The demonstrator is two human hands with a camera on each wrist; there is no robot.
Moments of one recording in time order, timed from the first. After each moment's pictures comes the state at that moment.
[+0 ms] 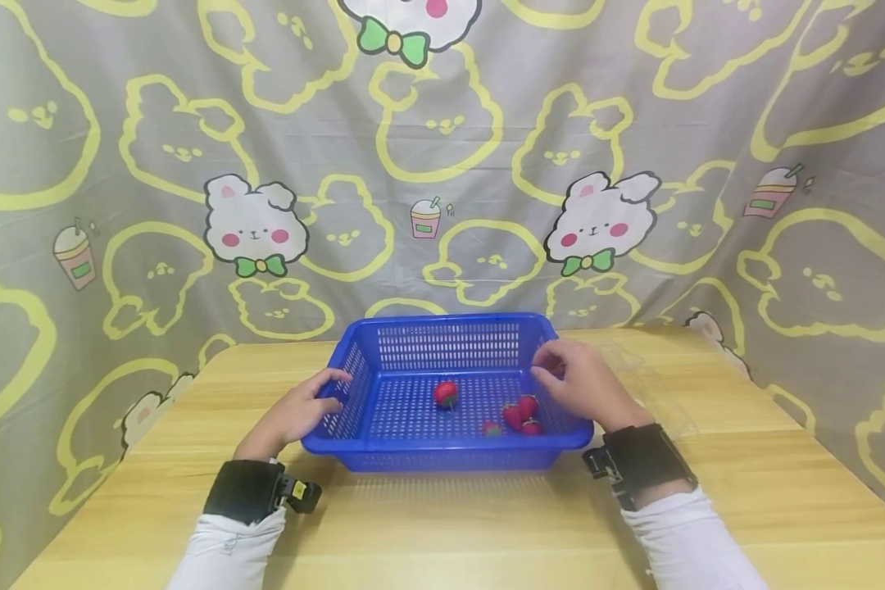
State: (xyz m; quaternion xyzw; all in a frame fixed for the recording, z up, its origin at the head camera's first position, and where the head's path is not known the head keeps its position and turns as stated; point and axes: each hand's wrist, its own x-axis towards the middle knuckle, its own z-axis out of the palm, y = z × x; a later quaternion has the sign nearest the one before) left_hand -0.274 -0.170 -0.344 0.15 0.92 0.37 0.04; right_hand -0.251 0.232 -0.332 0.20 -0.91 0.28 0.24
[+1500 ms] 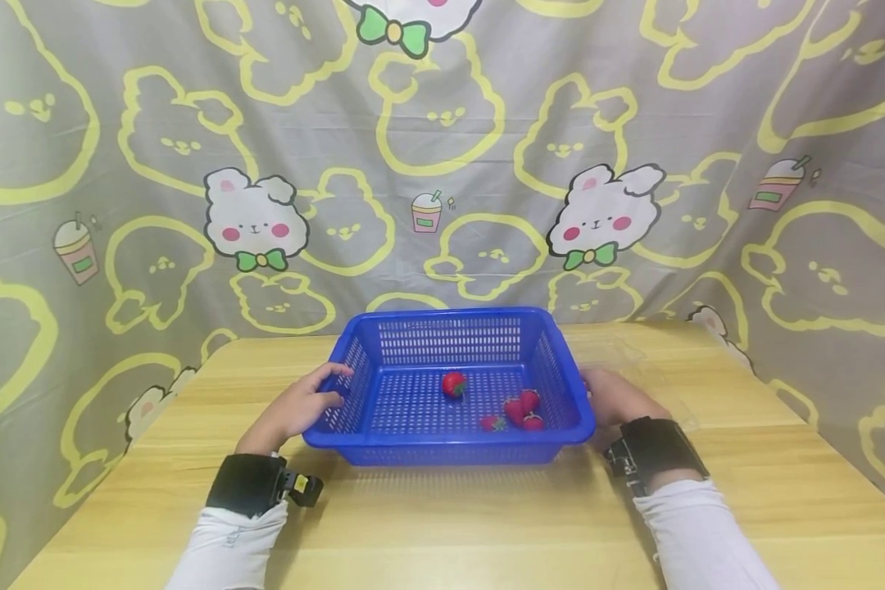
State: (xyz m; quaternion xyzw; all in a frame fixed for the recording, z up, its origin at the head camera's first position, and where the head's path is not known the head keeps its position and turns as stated) left_hand -0.279 -0.171 -0.346 0.15 0.92 0.37 0.05; right_hand -0.256 0.277 -0.361 0.13 -0.96 0.25 0.00
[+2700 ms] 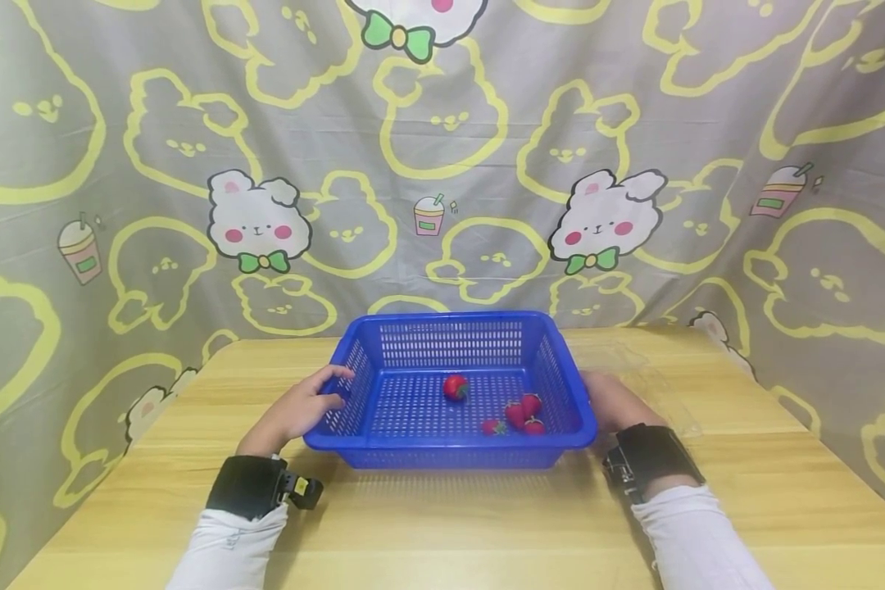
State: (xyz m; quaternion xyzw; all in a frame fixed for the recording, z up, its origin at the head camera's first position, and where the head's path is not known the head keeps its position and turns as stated) left_hand -0.278 -0.170 -0.347 0.14 0.92 0.37 0.04; right_hand -0.264 0.275 -0.375 0.17 -0.95 0.26 0.06
